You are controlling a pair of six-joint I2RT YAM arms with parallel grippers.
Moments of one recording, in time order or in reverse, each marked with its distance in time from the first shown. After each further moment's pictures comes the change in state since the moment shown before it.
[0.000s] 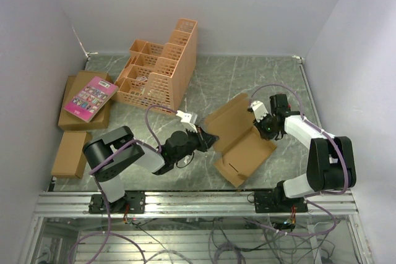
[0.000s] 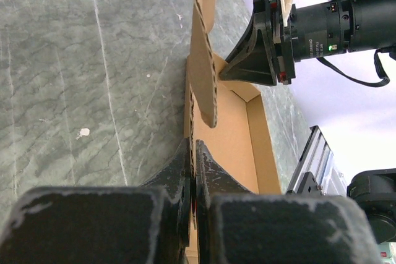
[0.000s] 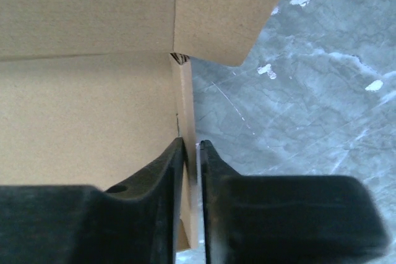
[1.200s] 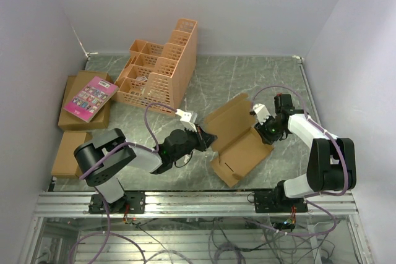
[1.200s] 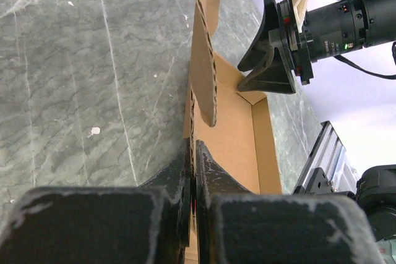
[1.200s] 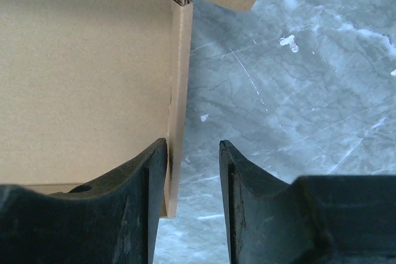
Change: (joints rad) left arm -0.002 -0.078 0.002 -0.105 -0.003 0.048; right arm -0.051 -0.007 0.030 -0.137 -0.060 -0.120
